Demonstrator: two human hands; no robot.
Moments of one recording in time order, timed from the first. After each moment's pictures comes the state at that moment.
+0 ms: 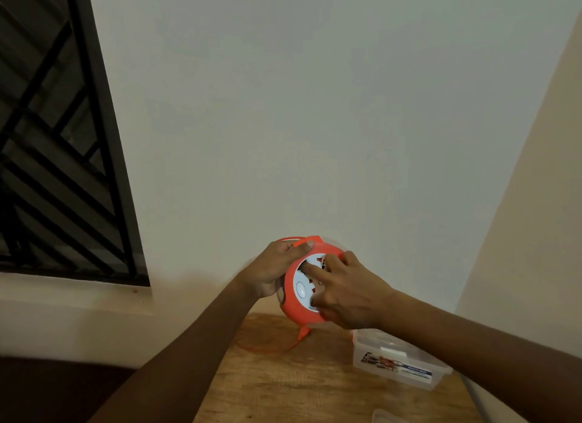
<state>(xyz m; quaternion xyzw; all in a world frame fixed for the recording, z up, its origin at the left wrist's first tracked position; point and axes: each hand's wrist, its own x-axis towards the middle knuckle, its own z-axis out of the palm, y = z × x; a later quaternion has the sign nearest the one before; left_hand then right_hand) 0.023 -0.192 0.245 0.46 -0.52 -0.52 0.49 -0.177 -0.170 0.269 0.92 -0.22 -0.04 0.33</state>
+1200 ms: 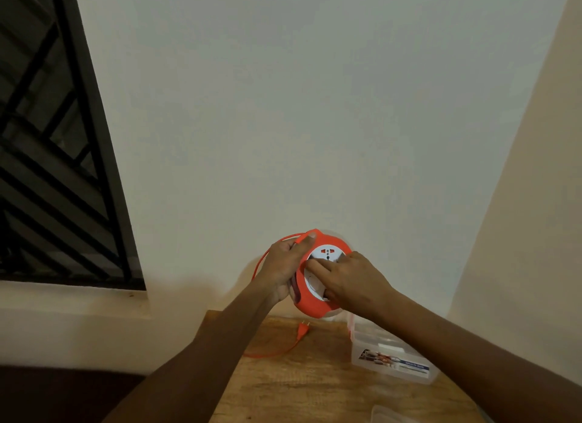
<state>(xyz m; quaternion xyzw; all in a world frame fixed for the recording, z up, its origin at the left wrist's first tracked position) -0.012 -0.193 0.244 0.50 -0.45 -0.49 0.56 -0.182 -0.190 0.253 0.88 -0.25 0.15 0.38</state>
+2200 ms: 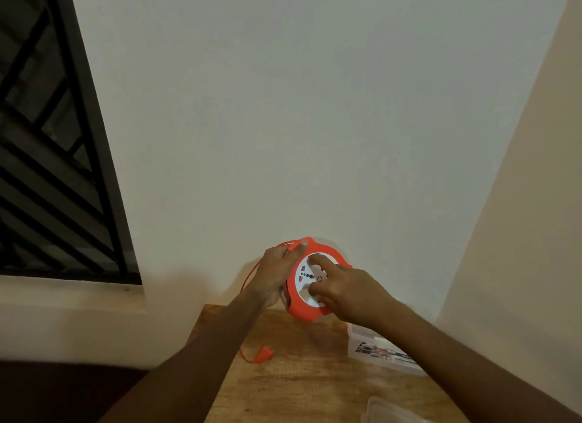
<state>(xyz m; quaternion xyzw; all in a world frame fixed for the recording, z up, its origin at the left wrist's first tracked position) 0.003 -0.196 0.216 0.51 -0.47 -0.47 0.55 -0.185 -0.177 0.236 0.93 -0.31 0.07 0.19</state>
